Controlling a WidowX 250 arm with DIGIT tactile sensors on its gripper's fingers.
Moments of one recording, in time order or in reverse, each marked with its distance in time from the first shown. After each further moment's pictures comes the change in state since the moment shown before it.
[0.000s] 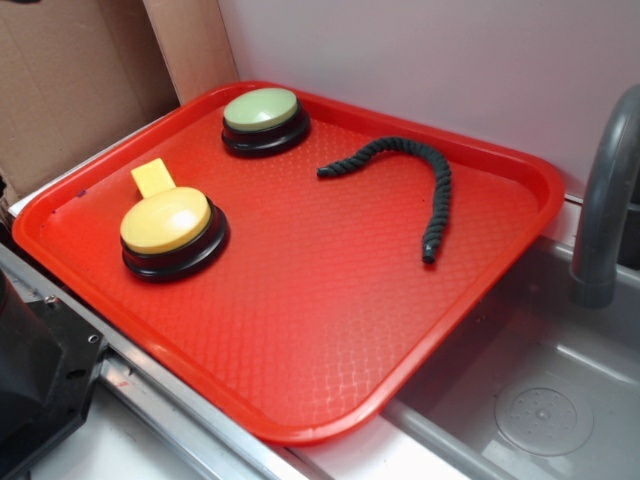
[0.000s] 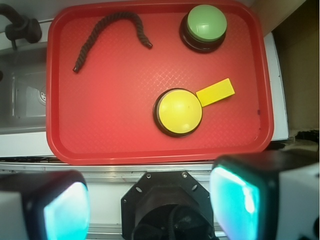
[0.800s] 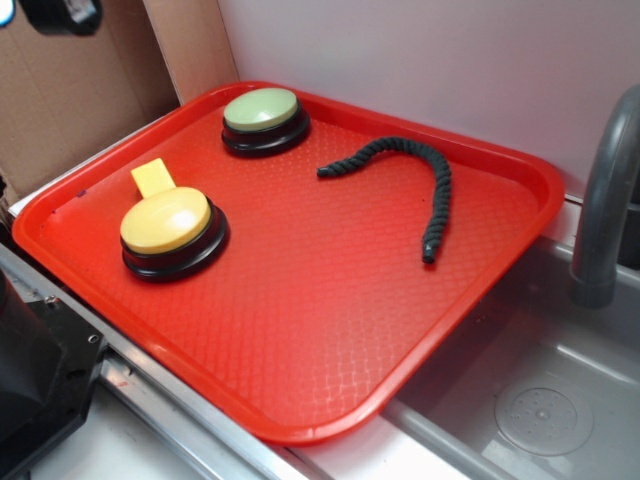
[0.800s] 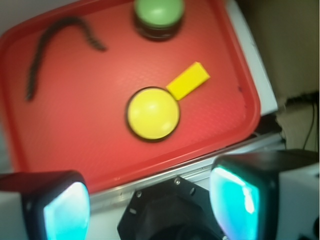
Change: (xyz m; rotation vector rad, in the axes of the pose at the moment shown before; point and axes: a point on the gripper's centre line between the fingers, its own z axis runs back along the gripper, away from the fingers) arm 0.018 0.041 -0.043 0.065 0.020 0.376
